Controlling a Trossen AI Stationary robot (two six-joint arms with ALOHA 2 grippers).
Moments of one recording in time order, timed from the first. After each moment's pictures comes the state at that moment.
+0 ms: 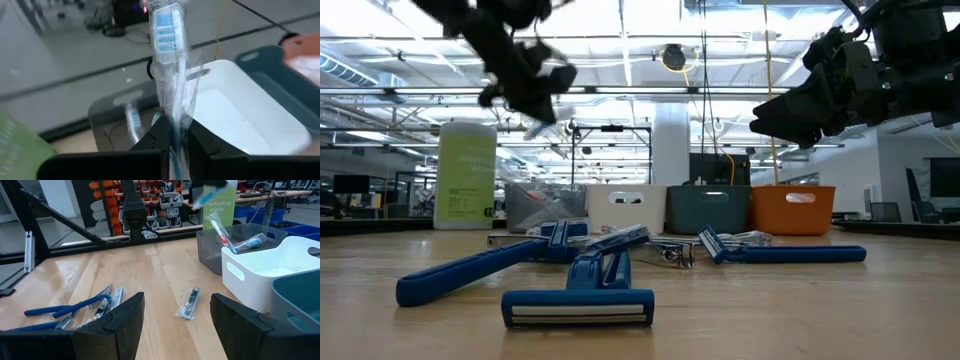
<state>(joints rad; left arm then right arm) 0.34 1.24 0.84 -0.23 -0.64 -0.50 0.05 1.11 0.13 0.88 0.18 0.13</state>
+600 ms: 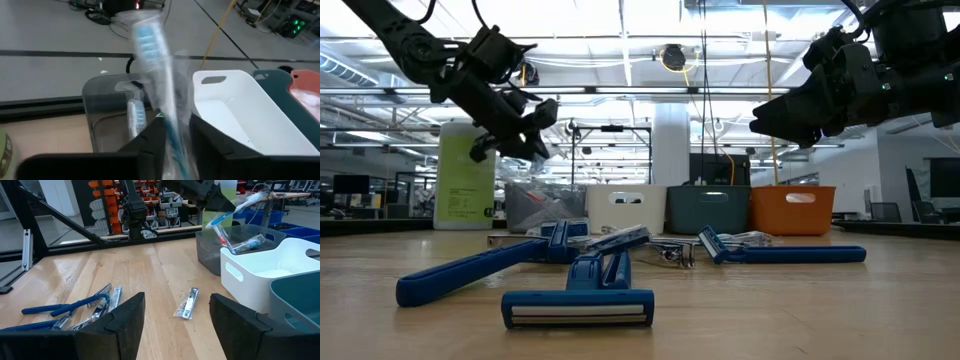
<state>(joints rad) 0.59 1.24 0.53 0.27 -0.35 -0.55 0.05 1.11 0.13 0.88 0.19 0.12</state>
